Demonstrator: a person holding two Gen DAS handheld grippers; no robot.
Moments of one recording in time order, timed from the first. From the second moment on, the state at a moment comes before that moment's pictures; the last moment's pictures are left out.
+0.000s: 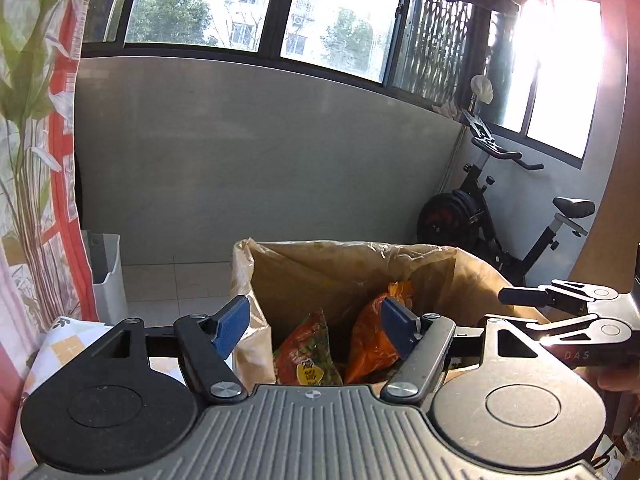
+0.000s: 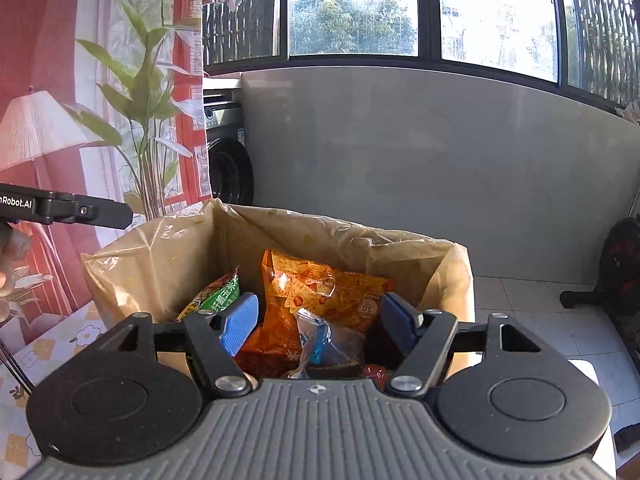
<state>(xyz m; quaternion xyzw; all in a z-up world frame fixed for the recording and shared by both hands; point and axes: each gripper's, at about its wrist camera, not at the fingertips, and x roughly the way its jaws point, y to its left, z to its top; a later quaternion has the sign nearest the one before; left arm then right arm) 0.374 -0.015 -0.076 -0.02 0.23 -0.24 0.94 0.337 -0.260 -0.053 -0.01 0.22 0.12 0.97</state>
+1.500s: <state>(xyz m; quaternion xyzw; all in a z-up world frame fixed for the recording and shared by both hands) 0.273 0.034 -0.216 -0.11 0.39 -0.10 0.91 0.236 -0.296 -0.227 0.03 0.32 0.04 0.95</state>
